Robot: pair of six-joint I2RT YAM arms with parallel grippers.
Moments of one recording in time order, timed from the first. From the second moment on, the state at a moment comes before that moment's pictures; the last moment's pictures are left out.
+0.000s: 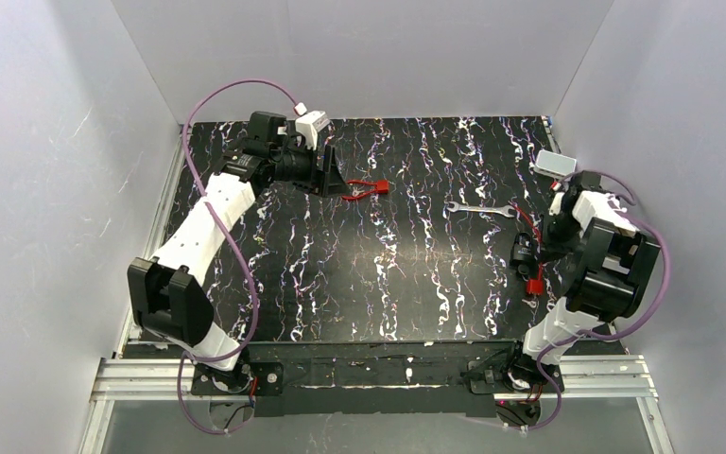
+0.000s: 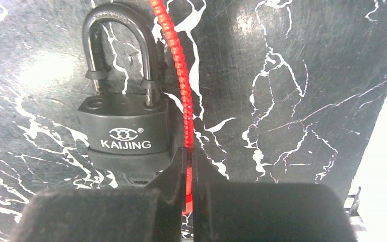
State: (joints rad) left arm -0.33 1.57 1.48 -0.64 0.64 -0.10; right arm -0.35 1.71 1.11 -0.79 -0.06 -0.16
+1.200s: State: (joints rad) left arm -0.33 1.33 1.54 -0.95 0.73 0.15; right arm 0.53 1.33 1.33 -0.76 -0.38 -0.44
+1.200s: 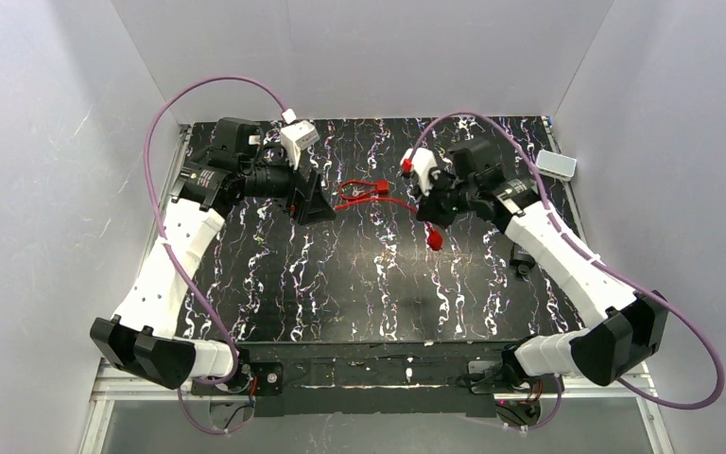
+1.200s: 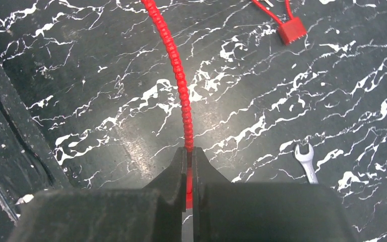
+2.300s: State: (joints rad) left arm -0.49 1.56 1.55 -0.97 0.88 0.14; right arm 0.81 1.29 1.31 -0.74 -0.32 -0.45
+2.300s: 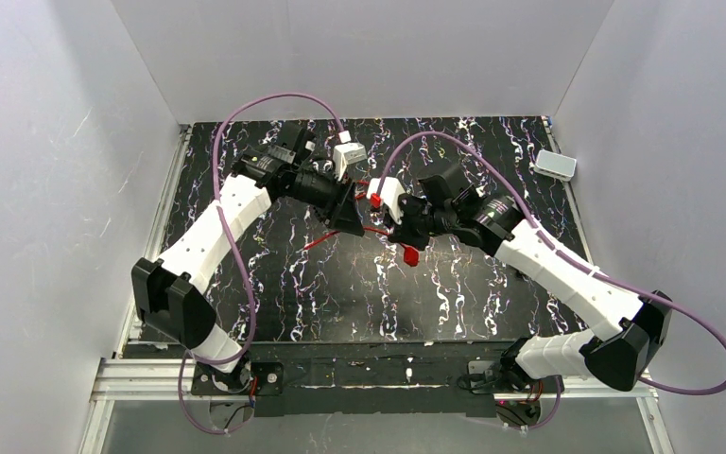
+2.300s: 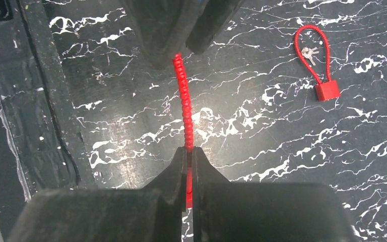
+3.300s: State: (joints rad) left arm -0.49 1.13 1.48 -1.16 1.00 0.74; right arm 0.81 1.19 1.29 -0.80 -0.73 -0.50
